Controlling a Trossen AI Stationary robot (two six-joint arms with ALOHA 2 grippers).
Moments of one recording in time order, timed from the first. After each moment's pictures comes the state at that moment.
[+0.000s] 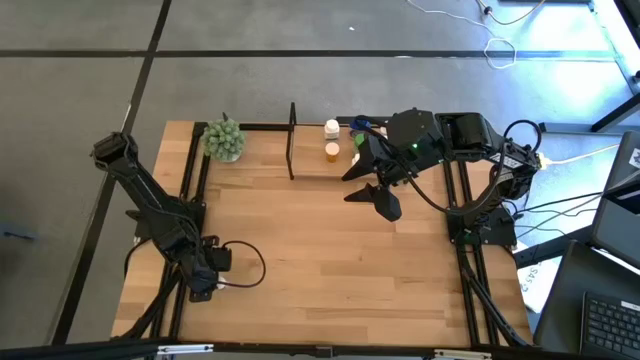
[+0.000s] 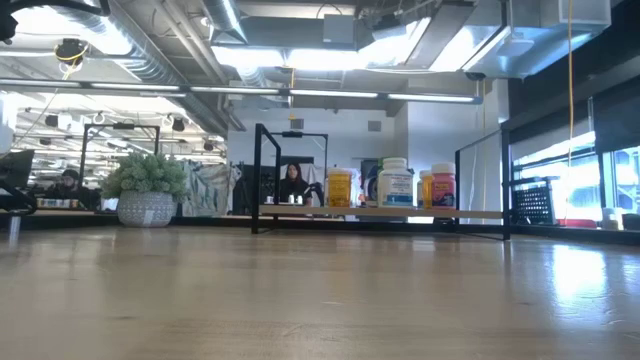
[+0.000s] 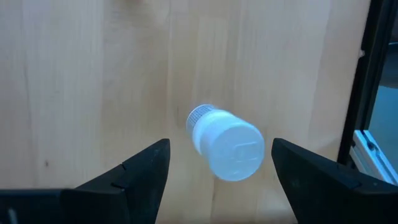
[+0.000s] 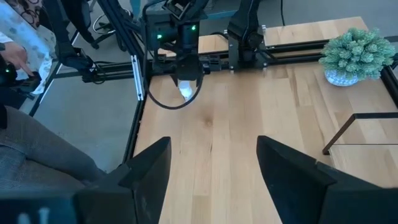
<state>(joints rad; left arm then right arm) -0.88 1.13 0.67 -0.65 -0.04 -1.02 0.08 1.71 2.33 -1.21 -0.14 0.17</state>
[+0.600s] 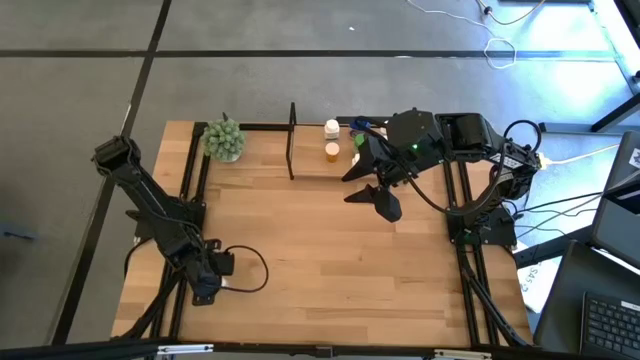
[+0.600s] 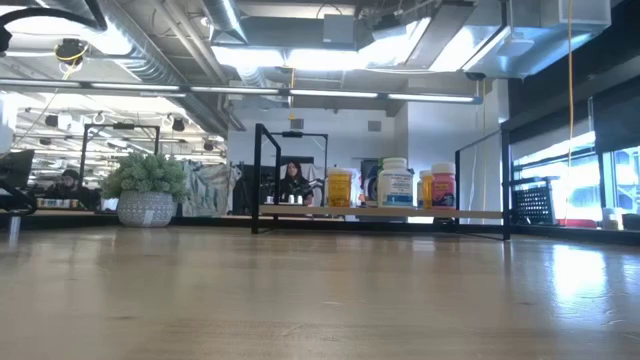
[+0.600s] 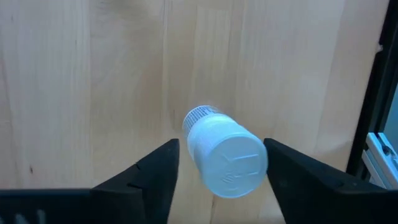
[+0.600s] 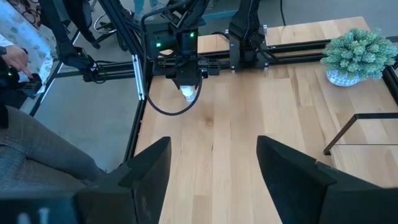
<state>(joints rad) -0.88 1.21 0.67 -0.61 -0.03 -1.02 0.08 1.71 2.33 -1.22 -0.14 0.17</state>
